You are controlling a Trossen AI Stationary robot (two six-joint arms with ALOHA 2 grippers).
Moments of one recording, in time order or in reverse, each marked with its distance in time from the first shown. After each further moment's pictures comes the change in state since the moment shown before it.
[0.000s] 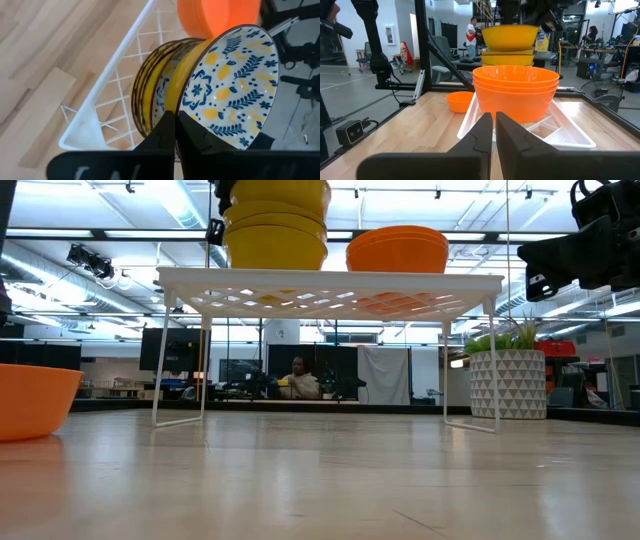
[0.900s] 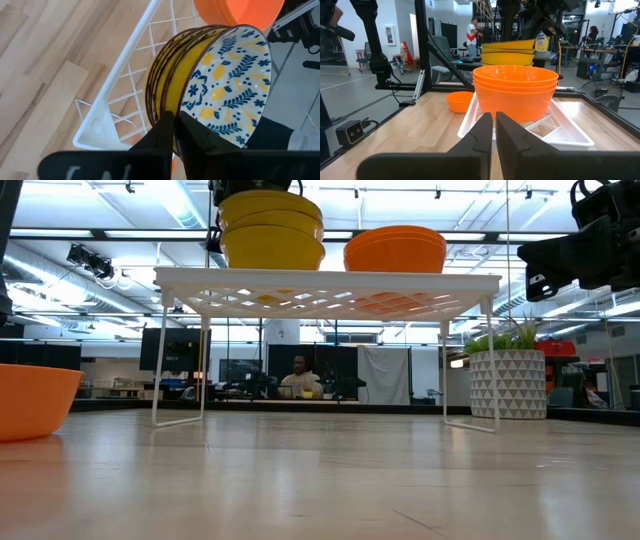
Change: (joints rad) left arm 0.000 0.029 -0.001 -0.058 -0.035 0.088; right arm 0.000 0.000 0.000 0.000 0.000 0.000
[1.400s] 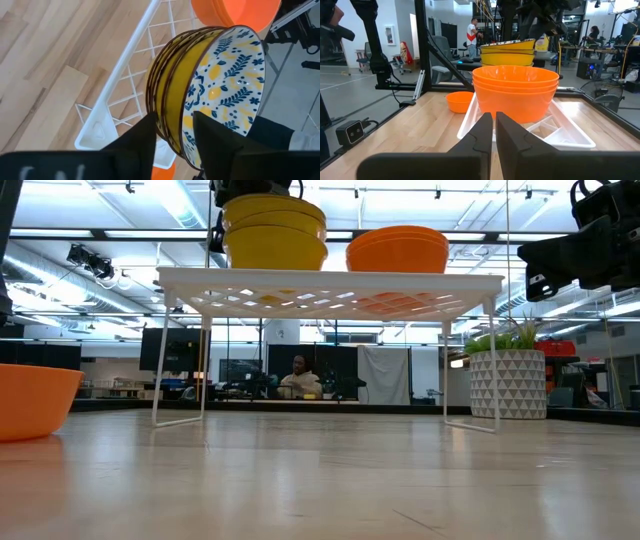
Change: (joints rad) left arm 0.000 0.000 0.000 0.016 0.000 0.009; right arm 0.000 0.000 0.000 0.000 0.000 0.000
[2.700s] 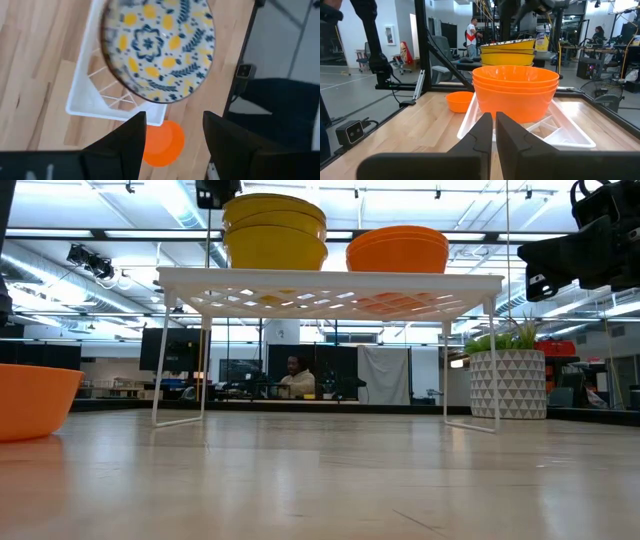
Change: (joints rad) left arm -0.131 -0.029 0.202 -0.246 -0.072 0.148; right arm 0.000 0.000 0.000 0.000 0.000 0.000
